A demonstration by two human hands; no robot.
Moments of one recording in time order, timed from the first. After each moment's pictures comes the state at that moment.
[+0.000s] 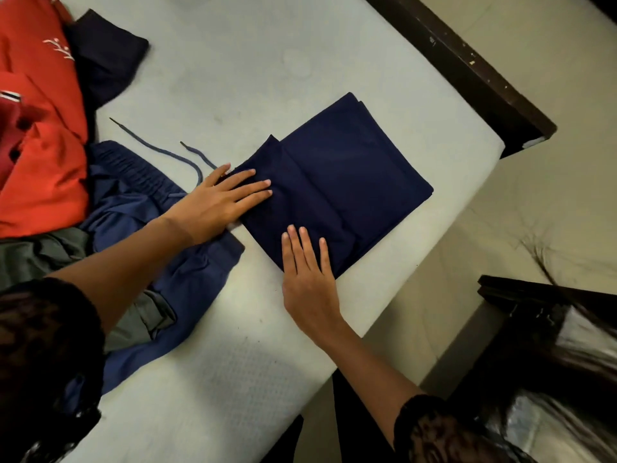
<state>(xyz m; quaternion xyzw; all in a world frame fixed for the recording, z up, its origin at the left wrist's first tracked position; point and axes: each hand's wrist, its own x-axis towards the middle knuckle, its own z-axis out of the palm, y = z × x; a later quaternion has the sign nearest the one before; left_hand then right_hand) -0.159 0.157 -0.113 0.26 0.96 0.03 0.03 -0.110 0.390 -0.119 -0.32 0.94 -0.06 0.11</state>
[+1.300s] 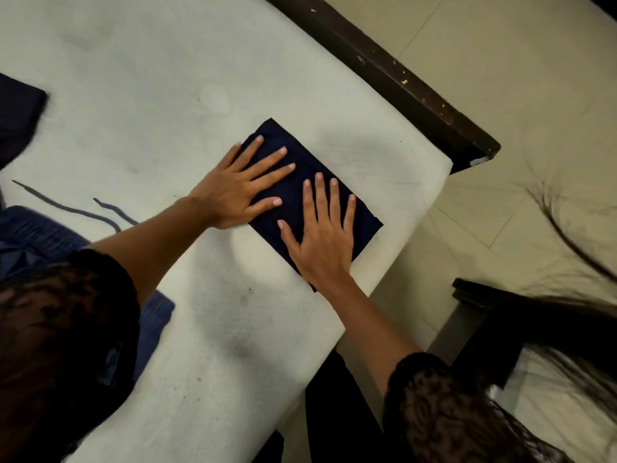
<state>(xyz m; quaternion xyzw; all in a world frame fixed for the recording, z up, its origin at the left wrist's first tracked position) -0.308 0.249 -0.124 0.21 0.97 0.06 0.13 -0.275 0.447 -0.126 -0.18 0.98 -0.09 0.10</state>
